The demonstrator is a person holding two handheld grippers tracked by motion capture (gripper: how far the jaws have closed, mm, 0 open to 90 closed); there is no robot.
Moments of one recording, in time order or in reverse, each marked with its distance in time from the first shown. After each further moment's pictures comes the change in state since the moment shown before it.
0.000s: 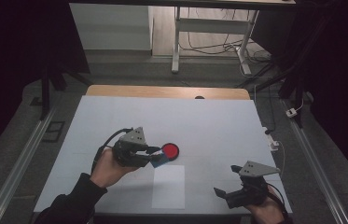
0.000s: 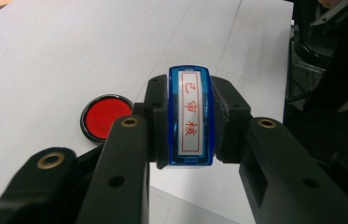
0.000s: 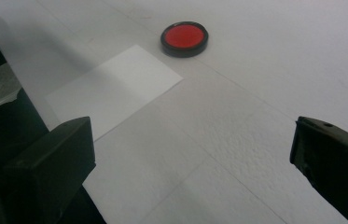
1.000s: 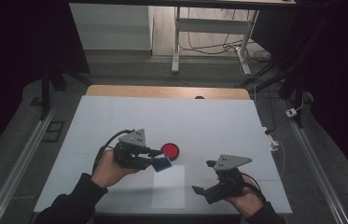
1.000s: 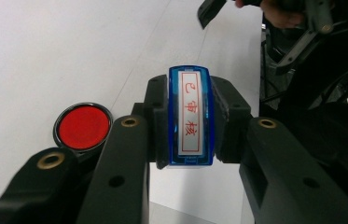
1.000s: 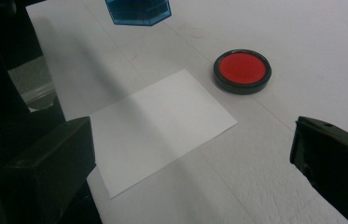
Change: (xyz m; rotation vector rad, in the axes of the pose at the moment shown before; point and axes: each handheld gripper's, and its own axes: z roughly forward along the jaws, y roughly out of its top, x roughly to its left) left arm -0.001 -0.001 0.002 -0.027 -0.100 0.020; right arm 0.021 0.032 0.047 0.010 0.144 -0.093
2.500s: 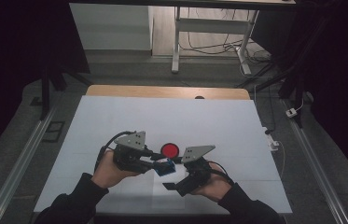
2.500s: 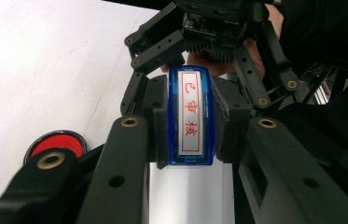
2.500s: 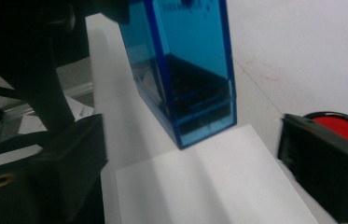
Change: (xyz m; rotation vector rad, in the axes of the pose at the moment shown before) left arm -0.007 0.004 -0.004 -0.059 -0.109 0.086; right arm 0.012 0.042 0.070 0.000 0.238 -0.088
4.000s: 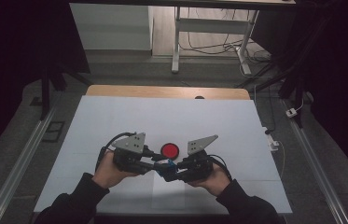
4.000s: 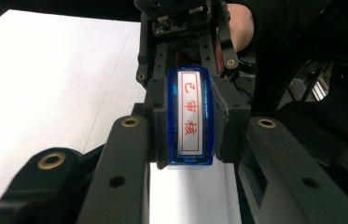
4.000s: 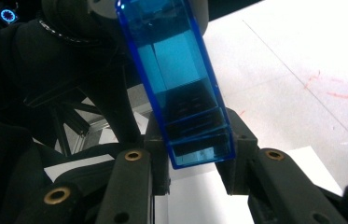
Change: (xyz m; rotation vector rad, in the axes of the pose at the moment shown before) left arm -0.001 -0.002 0.000 -0.044 -0.020 0.085; right arm -0.024 0.001 -0.003 -0.067 0.304 0.104
